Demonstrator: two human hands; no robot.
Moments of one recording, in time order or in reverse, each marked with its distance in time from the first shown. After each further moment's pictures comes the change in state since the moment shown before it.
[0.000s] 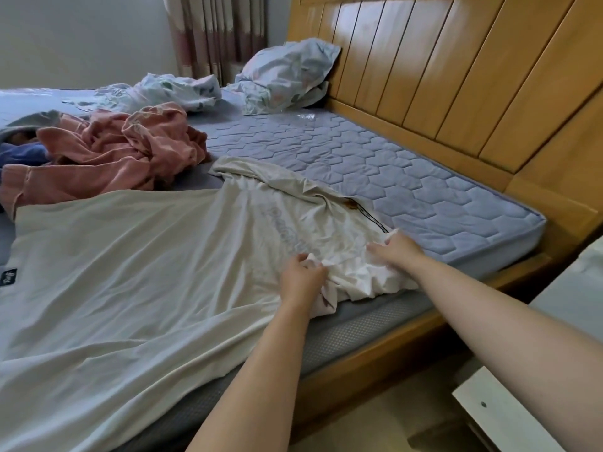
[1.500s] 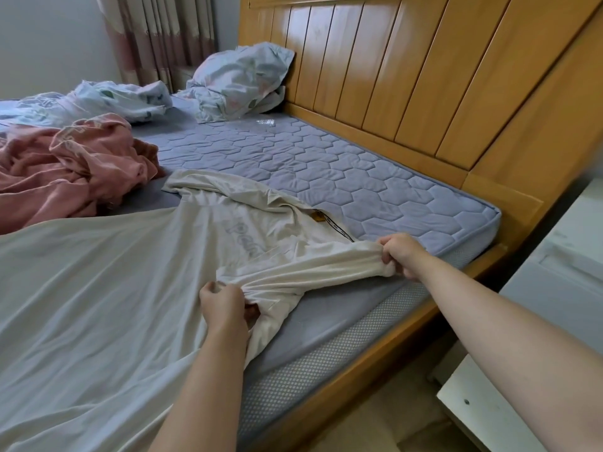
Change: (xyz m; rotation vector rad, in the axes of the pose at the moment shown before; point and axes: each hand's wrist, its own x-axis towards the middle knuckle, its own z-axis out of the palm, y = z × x) left_hand 0.039 -0.014 -0.048 -0.563 0.240 -0.219; right_hand 0.017 0.035 -0.027 0.685 -0.087 0.098
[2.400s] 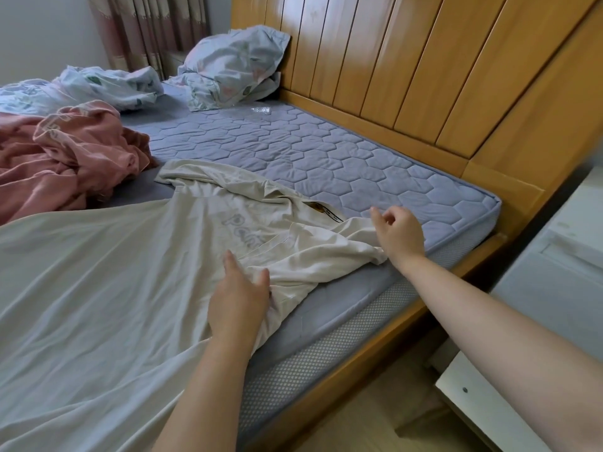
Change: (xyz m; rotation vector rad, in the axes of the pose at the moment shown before) left_hand -0.026 0.004 0.004 1.003 -0.081 0.531; right_hand 0.004 0.005 0.015 -0.356 0.556 -0.465
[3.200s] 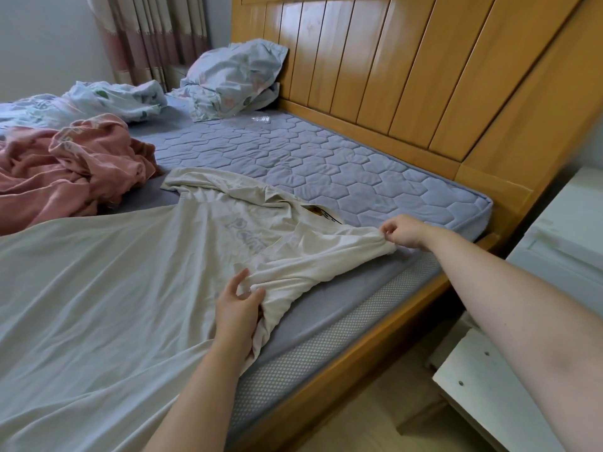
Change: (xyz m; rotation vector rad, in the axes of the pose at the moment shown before) left_hand -0.013 -0.029 0.003 -0.749 -0.172 -0.196; right_hand 0.037 0.019 -0.041 -0.211 -0.725 0.093
